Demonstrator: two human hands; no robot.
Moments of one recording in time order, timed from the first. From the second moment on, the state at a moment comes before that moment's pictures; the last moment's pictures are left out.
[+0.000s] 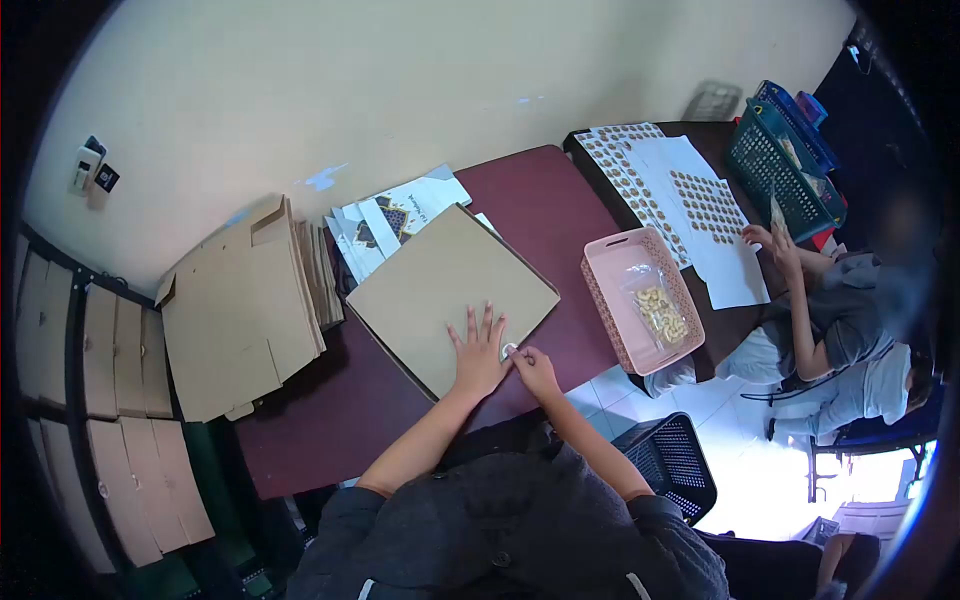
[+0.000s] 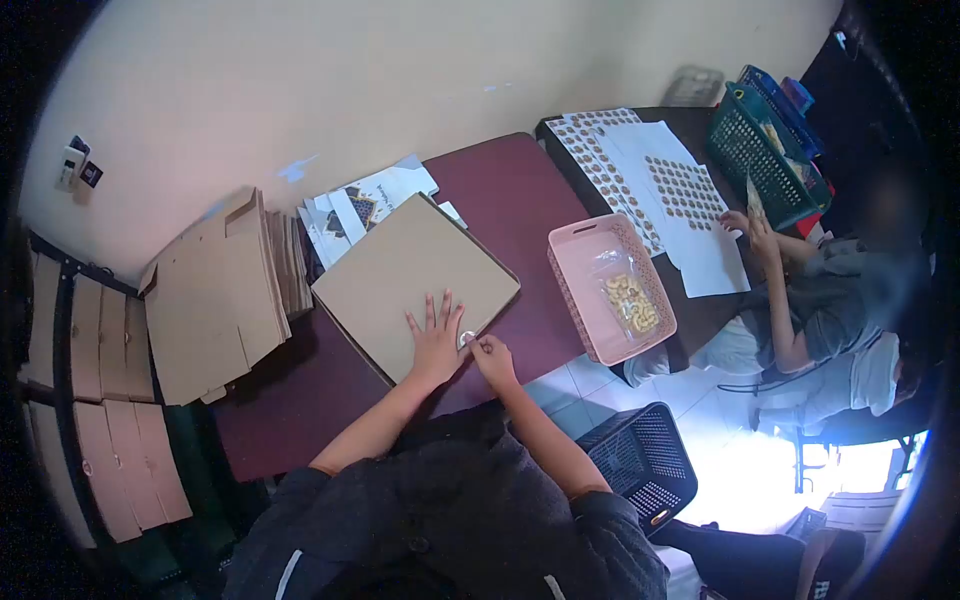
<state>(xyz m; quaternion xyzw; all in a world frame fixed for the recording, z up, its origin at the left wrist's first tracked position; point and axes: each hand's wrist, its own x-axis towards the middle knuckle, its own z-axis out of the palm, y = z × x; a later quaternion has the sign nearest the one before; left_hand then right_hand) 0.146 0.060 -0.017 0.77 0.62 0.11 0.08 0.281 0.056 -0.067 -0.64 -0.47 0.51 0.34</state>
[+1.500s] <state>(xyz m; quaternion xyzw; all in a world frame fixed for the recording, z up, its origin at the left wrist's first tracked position) 0.131 0.057 0.007 0.74 0.62 0.16 0.19 0.320 0.095 -0.047 -0.59 -0.42 0.64 0.23</state>
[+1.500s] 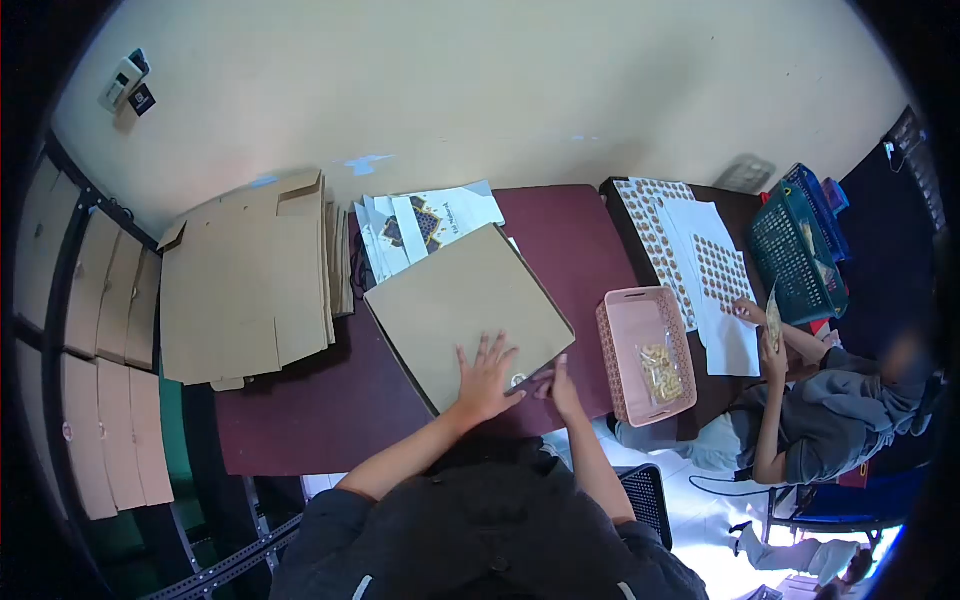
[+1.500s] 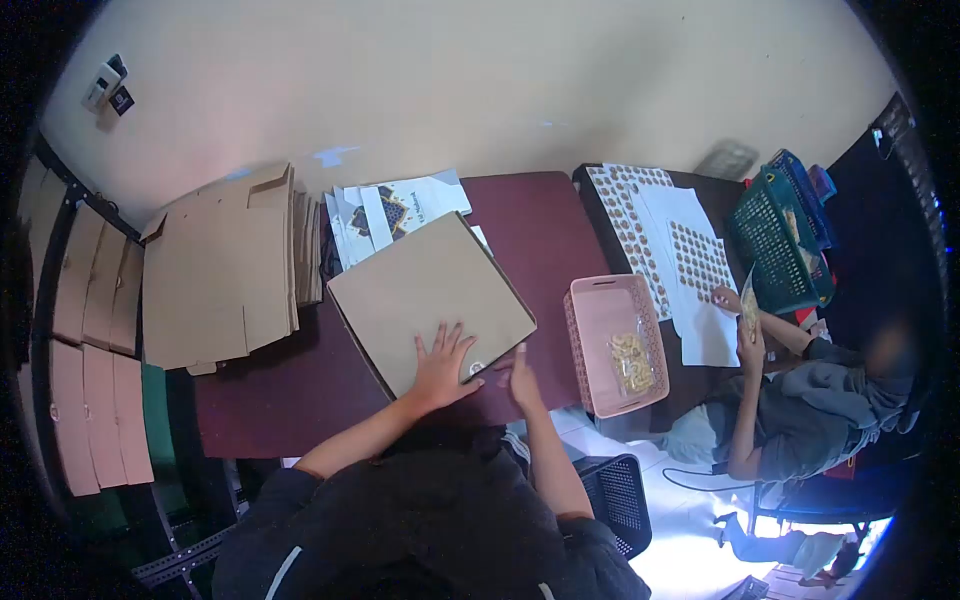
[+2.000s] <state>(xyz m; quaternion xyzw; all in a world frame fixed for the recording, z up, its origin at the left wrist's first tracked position) 0.012 -0.038 -0.092 0.33 0.61 0.53 0.49 0.322 0.148 -0.058 -0.56 -0.55 0.48 0.39</state>
